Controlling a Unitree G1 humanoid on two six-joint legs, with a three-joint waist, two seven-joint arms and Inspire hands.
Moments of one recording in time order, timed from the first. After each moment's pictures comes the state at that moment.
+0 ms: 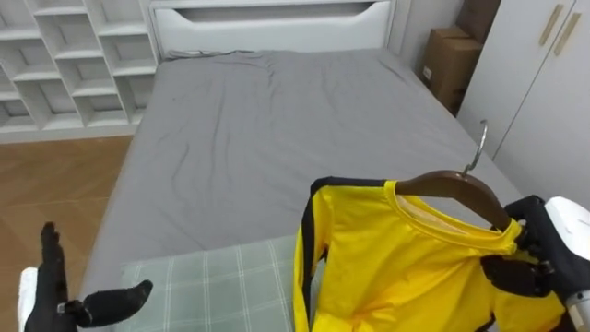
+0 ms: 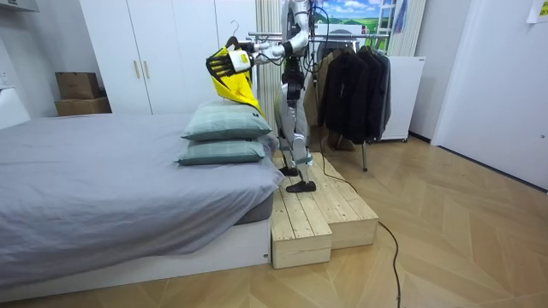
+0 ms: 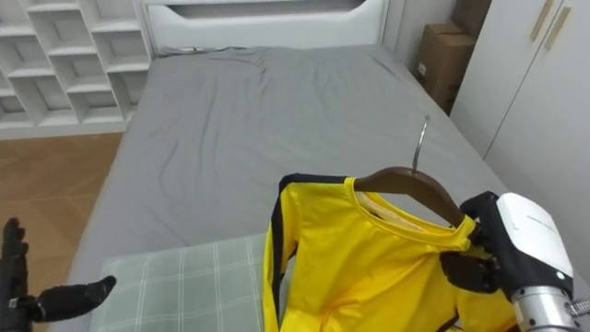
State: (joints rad) left arm 0.15 0.30 0.16 0.34 -0.08 -0.08 0.37; right arm 0.14 -0.45 -0.11 0.06 -0.57 -0.07 -0.12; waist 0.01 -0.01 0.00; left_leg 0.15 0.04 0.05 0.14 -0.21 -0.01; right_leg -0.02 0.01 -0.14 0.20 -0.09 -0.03
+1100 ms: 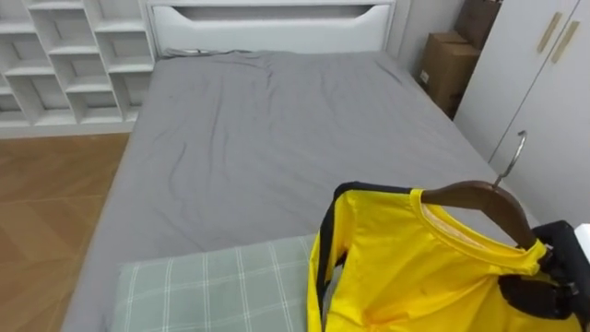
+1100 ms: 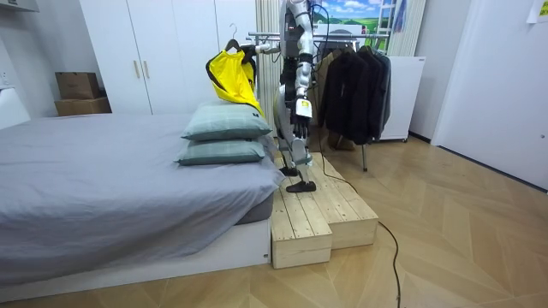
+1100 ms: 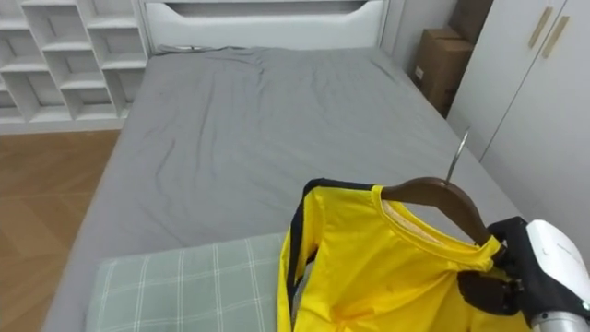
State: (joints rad) left arm 0.35 0.26 0.23 1.14 -0.20 -0.04 0.31; right arm 0.22 -0.40 -0.18 0.01 -0.51 0.00 -0.09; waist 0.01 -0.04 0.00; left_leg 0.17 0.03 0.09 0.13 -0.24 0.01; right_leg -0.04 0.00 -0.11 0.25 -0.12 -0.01
